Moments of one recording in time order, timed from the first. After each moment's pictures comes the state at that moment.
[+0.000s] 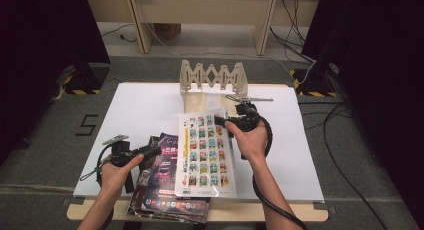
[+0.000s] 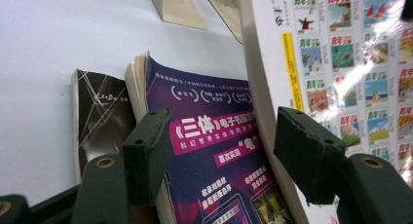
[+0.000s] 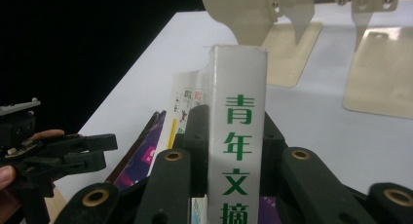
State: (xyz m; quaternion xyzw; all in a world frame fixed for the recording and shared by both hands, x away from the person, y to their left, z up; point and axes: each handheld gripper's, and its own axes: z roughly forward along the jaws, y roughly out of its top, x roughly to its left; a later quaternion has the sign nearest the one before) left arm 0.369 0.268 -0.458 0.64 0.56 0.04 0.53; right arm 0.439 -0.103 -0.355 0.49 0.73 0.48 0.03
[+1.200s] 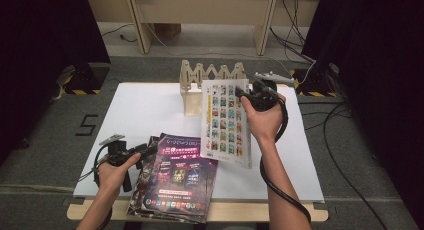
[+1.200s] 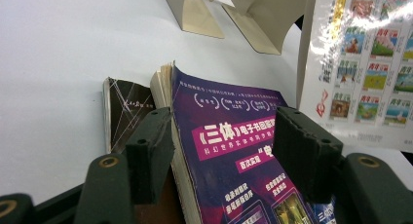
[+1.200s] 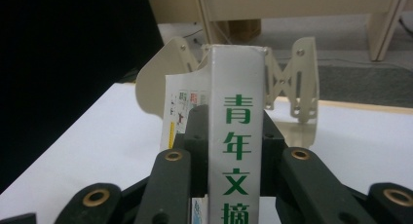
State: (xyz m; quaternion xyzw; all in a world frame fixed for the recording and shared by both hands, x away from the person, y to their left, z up) left arm 0.370 0.276 -0.460 0.63 0.57 0.06 0.53; right arm 0.453 -0.130 -0.292 0.51 0.68 0.49 0.21
